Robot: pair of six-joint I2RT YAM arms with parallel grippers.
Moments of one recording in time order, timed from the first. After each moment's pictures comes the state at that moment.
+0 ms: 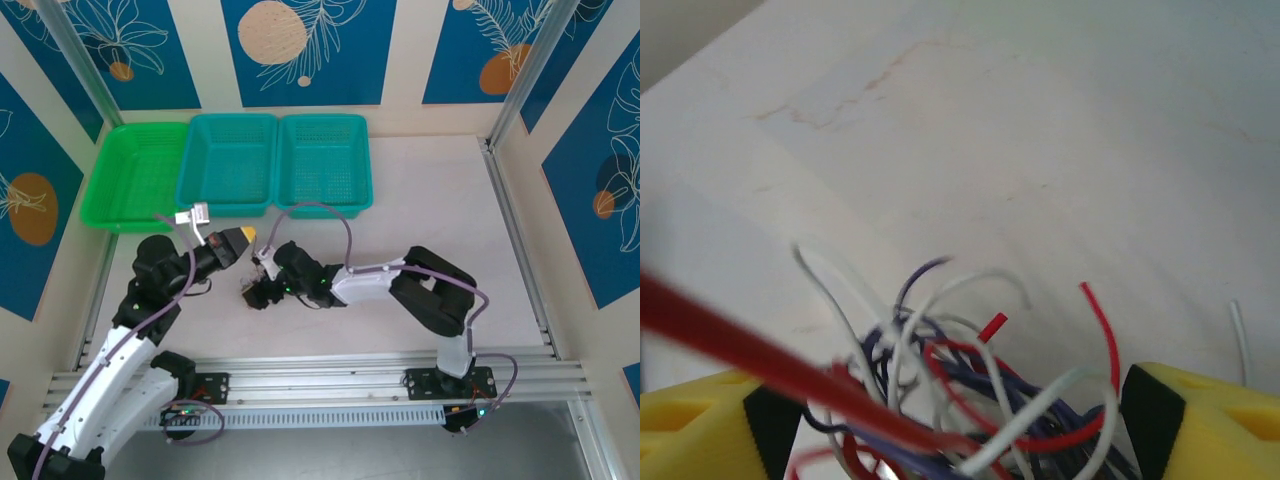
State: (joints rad) left arm -0.37 0.67 0.63 -0.03 0.49 -0.94; right arm 1.03 1.93 1.05 0.26 -0.13 0.28
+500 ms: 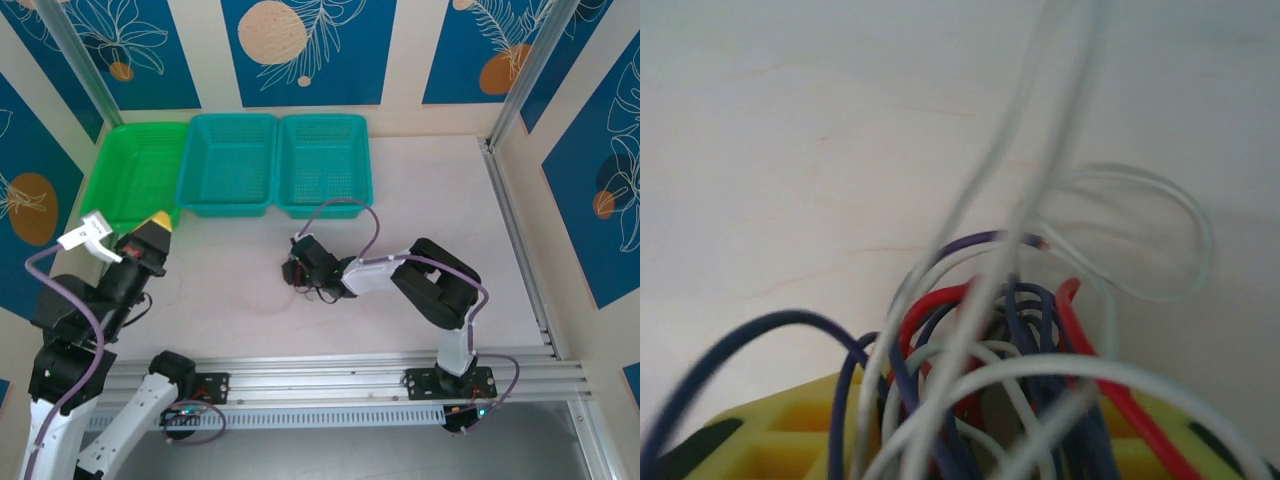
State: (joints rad) left arm -0.37 0.43 1.04 -0.54 -0.08 -0.73; right arm 0.90 1.87 0.93 0.13 0.12 0.59
